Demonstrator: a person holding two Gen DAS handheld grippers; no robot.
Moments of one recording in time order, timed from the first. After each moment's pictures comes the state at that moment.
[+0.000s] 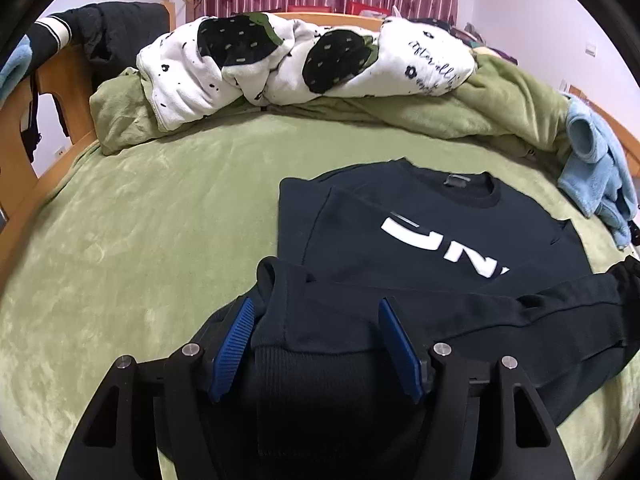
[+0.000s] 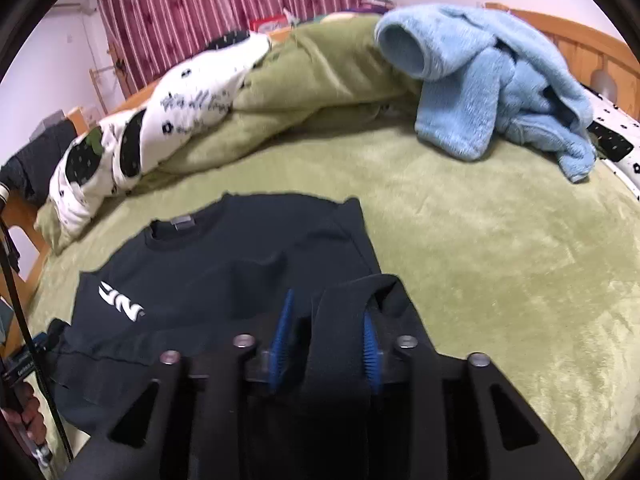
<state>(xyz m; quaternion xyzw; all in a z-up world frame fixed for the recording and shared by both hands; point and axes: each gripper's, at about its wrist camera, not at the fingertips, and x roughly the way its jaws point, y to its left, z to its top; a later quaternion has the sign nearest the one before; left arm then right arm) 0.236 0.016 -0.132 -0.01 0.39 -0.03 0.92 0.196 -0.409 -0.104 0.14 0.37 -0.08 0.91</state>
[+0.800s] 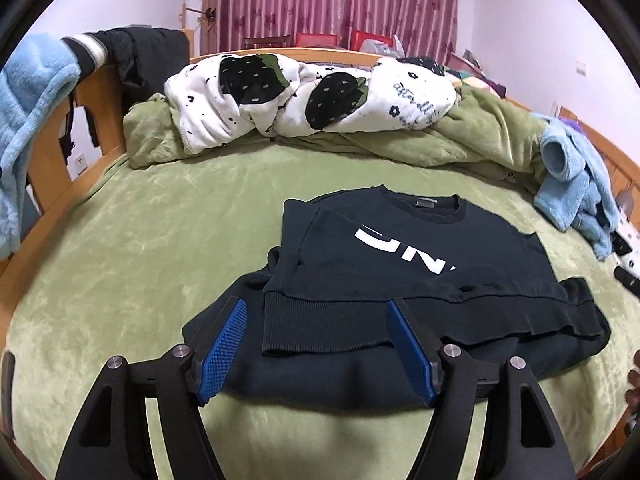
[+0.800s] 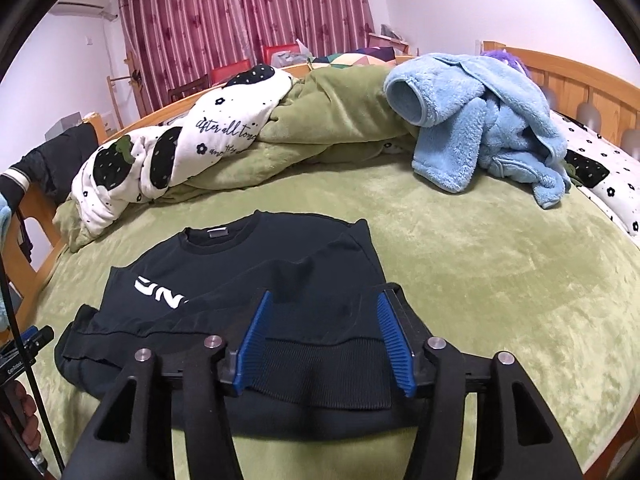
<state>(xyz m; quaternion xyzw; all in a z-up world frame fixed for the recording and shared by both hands) 0.153 0.013 -0.084 -0.04 0.35 -0.02 0.94 0.122 -0.370 -0.055 0.11 0.33 -0.08 0.93</state>
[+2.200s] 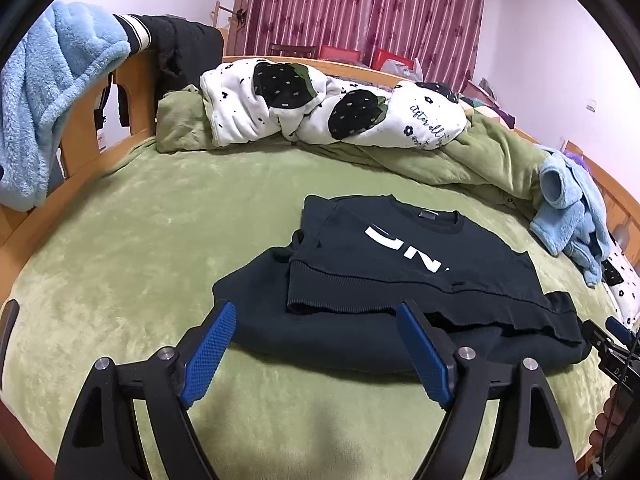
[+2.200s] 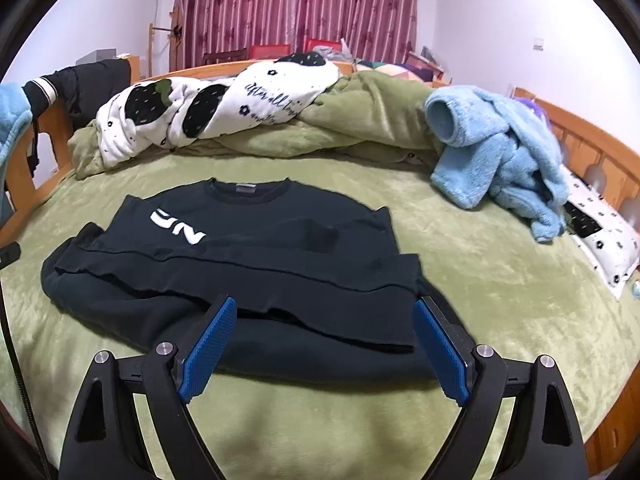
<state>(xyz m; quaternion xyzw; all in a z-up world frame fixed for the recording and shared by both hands) 0.105 0.033 -0.083 -0.08 0.33 0.00 0.94 0.084 -0.303 -0.070 0.00 0.35 -0.06 0.94</state>
